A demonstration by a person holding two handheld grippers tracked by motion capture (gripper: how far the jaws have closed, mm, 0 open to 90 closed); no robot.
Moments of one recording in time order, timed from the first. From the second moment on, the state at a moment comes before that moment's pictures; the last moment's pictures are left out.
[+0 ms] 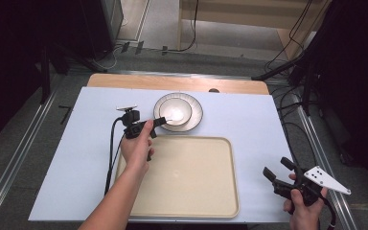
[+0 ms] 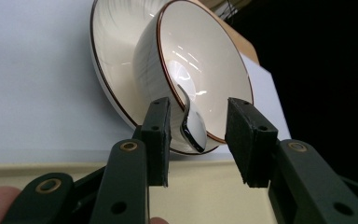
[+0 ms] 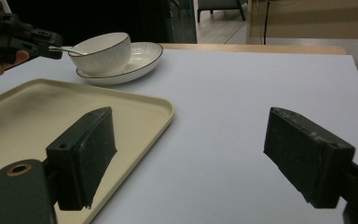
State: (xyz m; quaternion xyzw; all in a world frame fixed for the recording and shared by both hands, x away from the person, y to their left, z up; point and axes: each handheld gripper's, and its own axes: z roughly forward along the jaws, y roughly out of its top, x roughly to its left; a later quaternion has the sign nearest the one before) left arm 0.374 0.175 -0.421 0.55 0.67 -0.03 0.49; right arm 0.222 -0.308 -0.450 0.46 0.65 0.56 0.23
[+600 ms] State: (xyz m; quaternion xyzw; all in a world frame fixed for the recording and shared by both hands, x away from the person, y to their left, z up) left arm 0.364 0.165 -0.425 0.49 0.71 -0.02 0.51; right arm 0.223 -0.308 -0.450 0.46 0.65 0.55 0.23
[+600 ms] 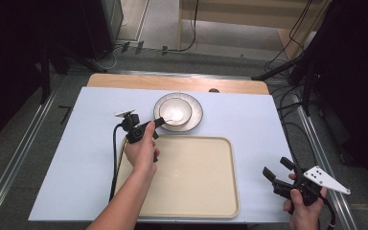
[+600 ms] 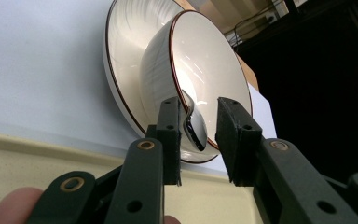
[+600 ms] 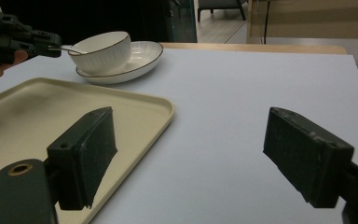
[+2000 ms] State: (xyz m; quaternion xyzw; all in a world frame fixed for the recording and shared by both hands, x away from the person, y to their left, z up) left arm 0.343 0.181 -0.400 0.55 0.60 0.09 0.57; right arm 0.223 -0.307 -0.451 0.46 0.66 0.55 0.24
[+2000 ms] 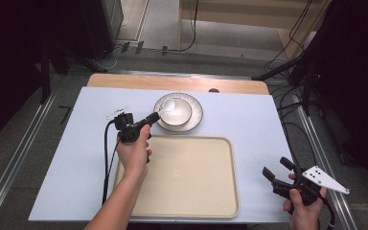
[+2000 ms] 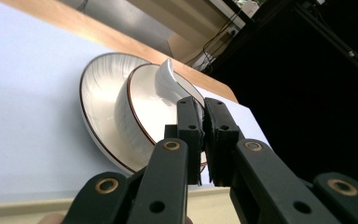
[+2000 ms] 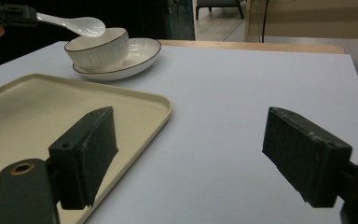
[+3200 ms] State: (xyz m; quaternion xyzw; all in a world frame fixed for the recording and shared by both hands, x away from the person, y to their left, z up) left arm 0.246 0.262 -0.412 0.56 0.58 0.21 0.55; right arm 0.221 -0.305 -0.453 0.45 0.66 0.55 0.24
